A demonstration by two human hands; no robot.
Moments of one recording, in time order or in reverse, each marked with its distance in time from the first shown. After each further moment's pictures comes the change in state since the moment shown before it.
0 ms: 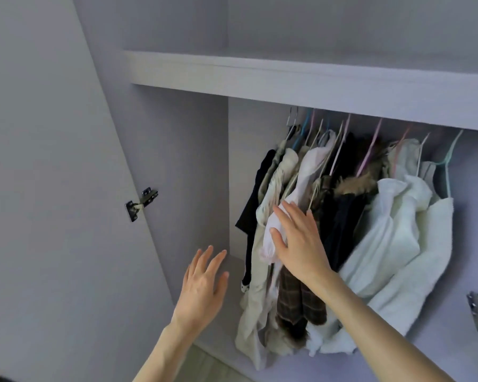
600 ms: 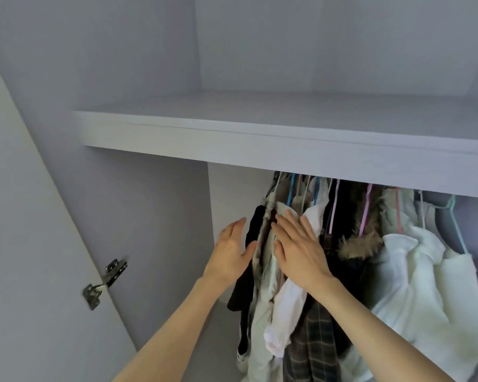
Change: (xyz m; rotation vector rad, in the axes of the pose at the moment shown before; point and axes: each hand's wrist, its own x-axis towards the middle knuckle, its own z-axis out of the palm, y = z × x) left_hand 0.227 0.055 -0.001 -0.169 -0.022 0.251; right_hand 0.122 0.065 0.028 -0.324 0.036 -0.041
